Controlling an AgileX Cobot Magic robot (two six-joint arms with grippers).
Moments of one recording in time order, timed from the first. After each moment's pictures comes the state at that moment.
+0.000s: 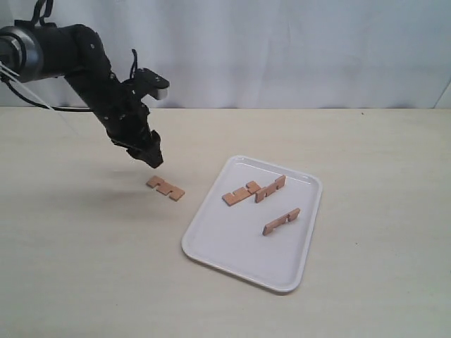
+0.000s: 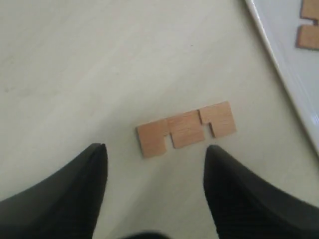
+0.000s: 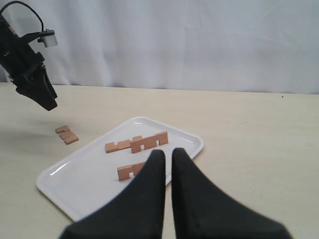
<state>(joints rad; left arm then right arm) -0.28 2.25 -1.81 -0.32 0.97 0.78 0.05 0.00 0.00 0.30 0.23 -0.24</state>
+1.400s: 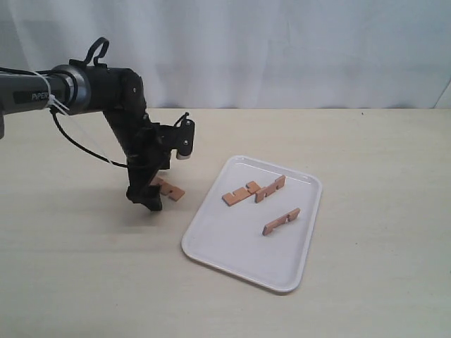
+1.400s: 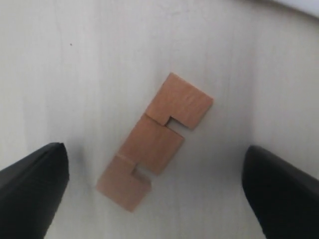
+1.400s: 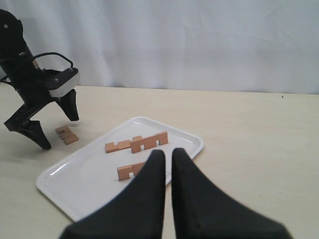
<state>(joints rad) -0.37 2.37 -1.81 -0.18 0.93 1.36 0.05 0.00 0.00 0.30 0.23 -0.24</state>
